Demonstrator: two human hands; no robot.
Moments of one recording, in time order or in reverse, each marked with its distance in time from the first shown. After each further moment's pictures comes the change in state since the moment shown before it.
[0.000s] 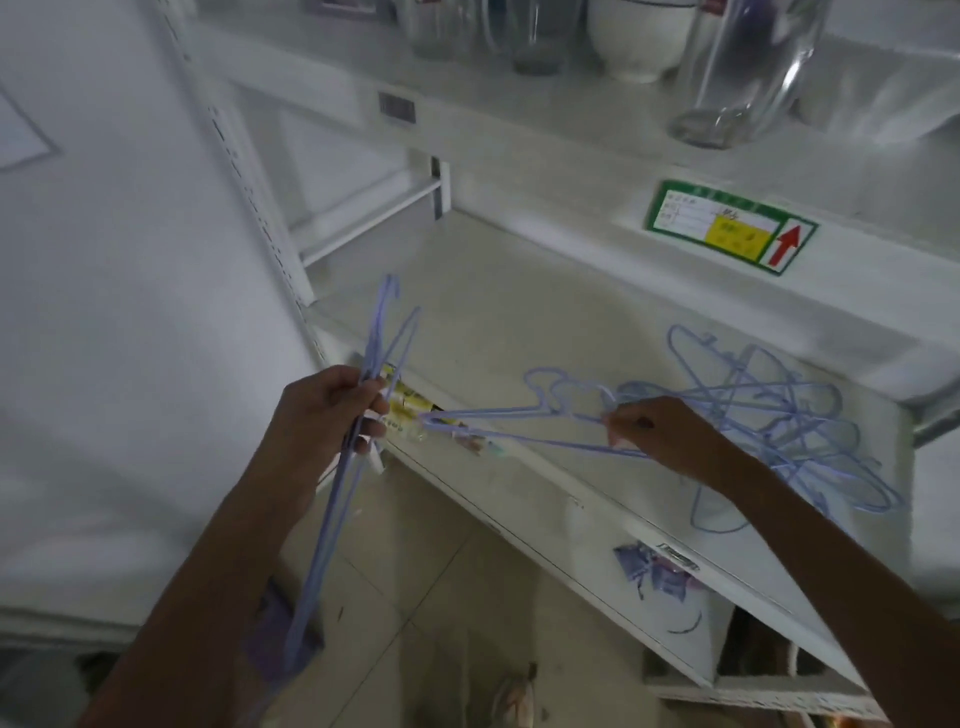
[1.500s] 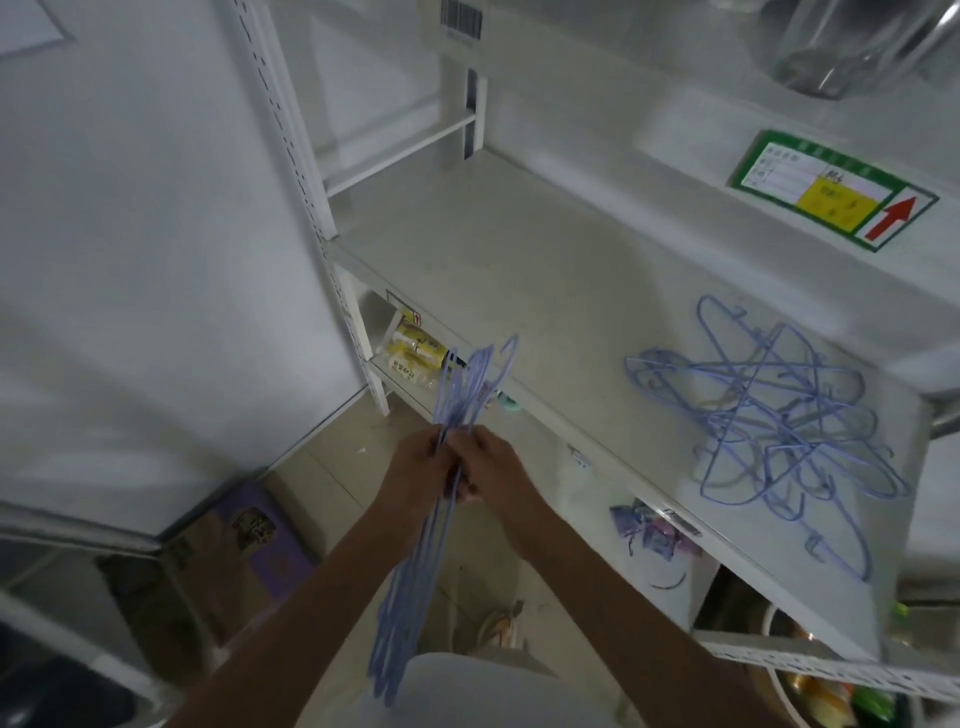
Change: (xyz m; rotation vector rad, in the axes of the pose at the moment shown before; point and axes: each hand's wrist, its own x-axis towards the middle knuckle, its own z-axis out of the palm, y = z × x) left_hand -0.047 -0.116 0.055 -0.095 -0.062 -0.231; right_hand -0.027 -0.178 0.168 0.885 -0.171 0.426
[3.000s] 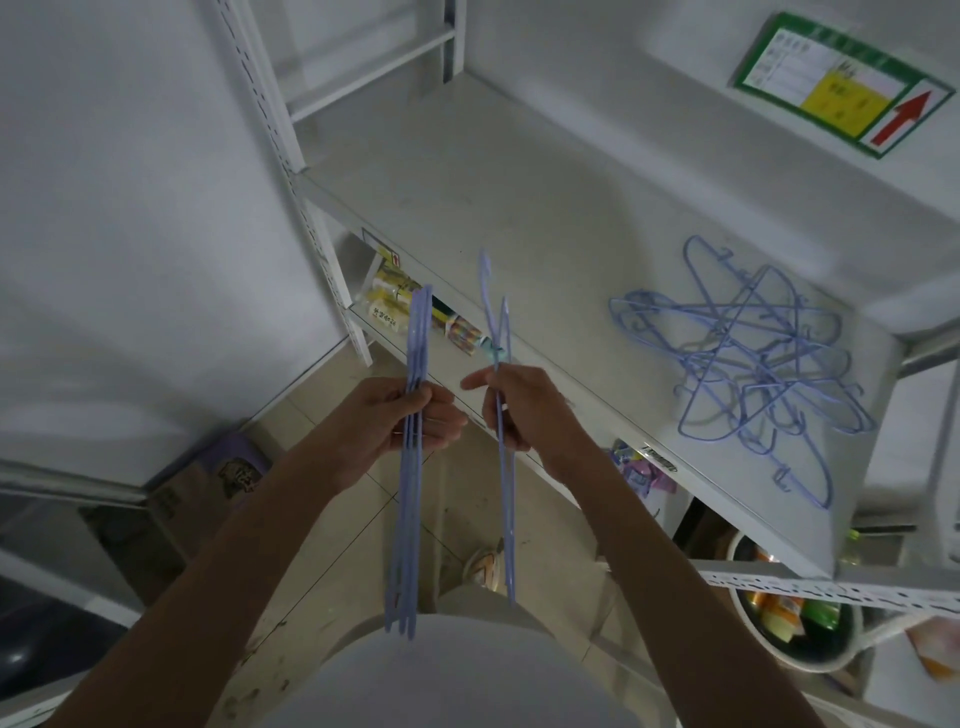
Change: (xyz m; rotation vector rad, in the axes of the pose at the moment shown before) left_hand 0.008 -0.010 -0.048 -0.189 -0.432 -0.115; right_hand -0.014 -0.005 -0.053 -0.091 0.003 -0.057
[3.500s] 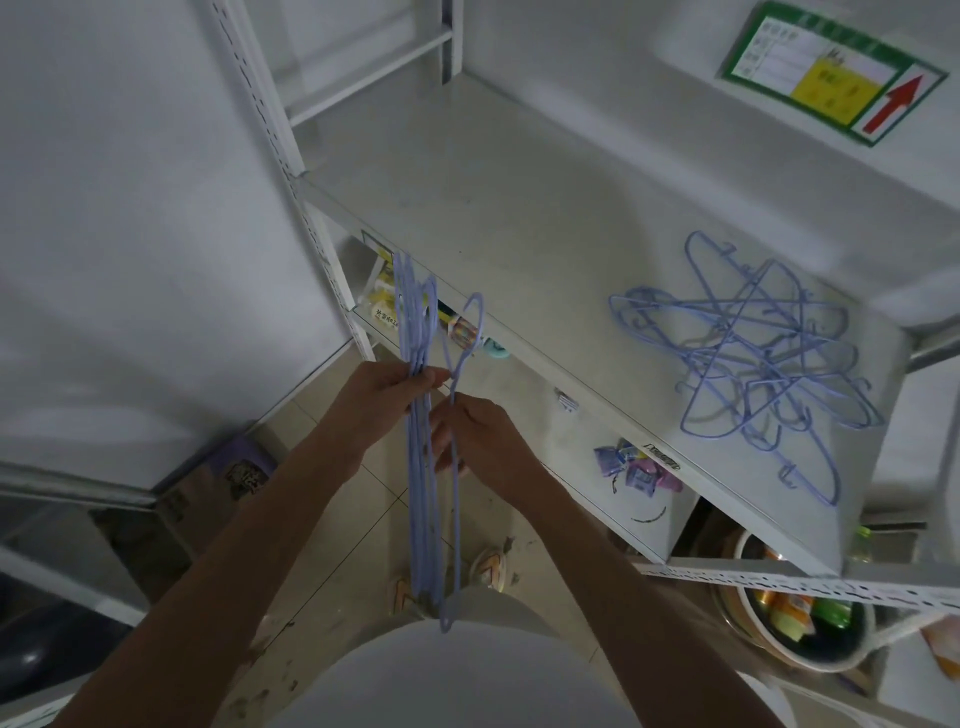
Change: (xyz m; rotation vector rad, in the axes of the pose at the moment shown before) left_hand 0.010 0.020 0.021 0.423 0.349 0.109; right_hand -0.010 0.013 0.046 0.024 -0.110 0.102
